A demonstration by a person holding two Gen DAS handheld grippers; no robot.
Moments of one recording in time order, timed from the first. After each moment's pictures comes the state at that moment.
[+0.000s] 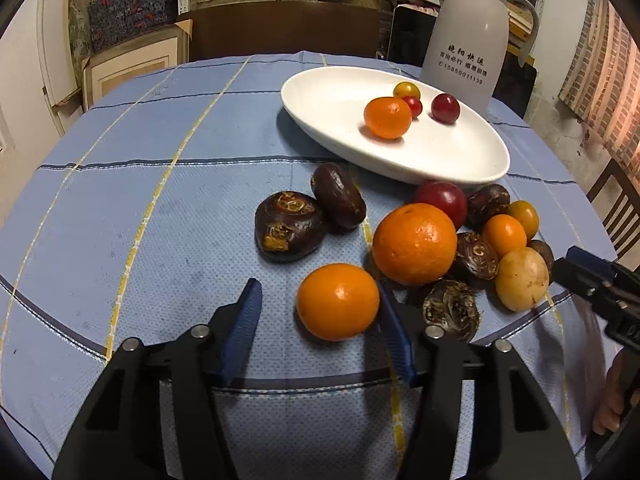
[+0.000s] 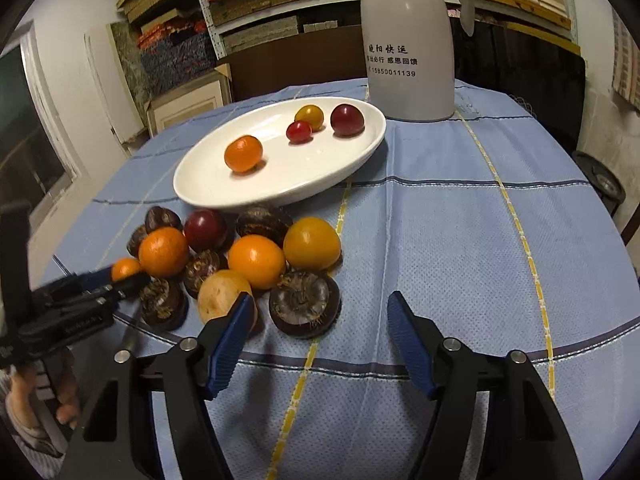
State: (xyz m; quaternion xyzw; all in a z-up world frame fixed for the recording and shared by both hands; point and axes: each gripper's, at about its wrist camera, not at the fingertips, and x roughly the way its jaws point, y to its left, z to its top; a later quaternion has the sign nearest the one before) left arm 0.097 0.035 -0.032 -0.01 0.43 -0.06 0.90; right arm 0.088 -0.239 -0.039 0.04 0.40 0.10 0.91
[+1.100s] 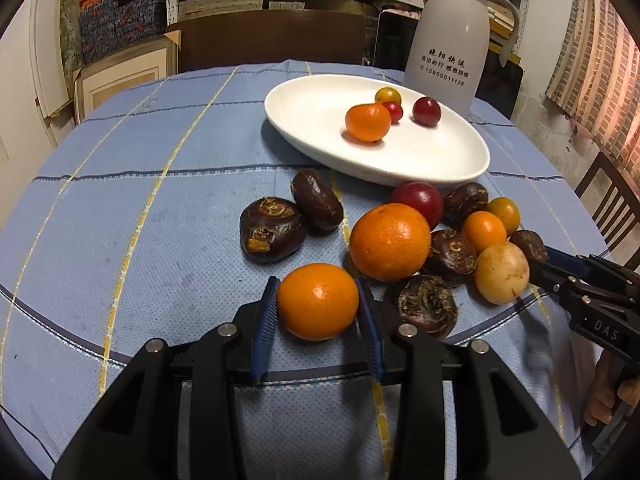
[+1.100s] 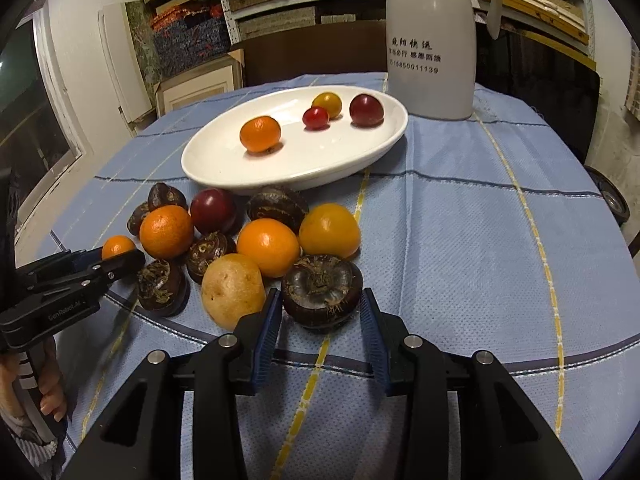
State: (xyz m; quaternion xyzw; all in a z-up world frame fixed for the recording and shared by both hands) left arm 0.086 0.027 -0.025 0.00 0.41 -0.08 0.91; right arm 0.088 -0.229 -0.045 0.02 0.40 0.12 0.91
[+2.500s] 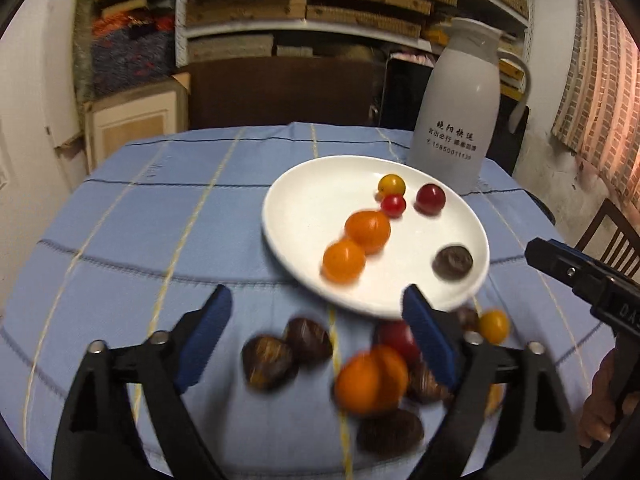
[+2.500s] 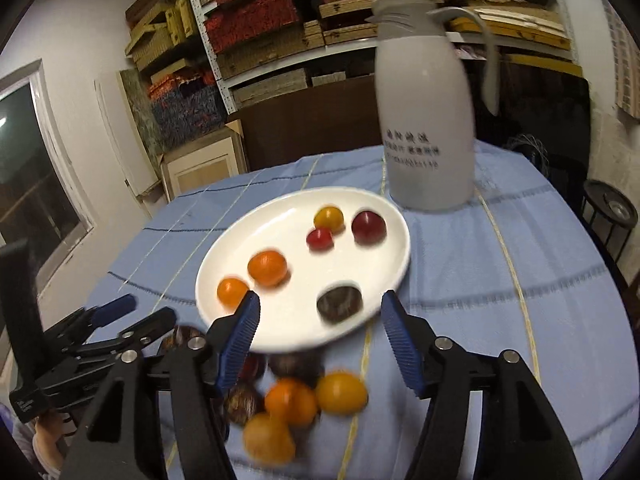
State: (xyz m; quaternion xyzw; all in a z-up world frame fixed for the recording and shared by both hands) left arm 0.120 0.016 0.027 -0.01 0.34 -0.05 0.94; right arm 0.131 -0.239 0.021 0.09 0.32 0.13 0.93
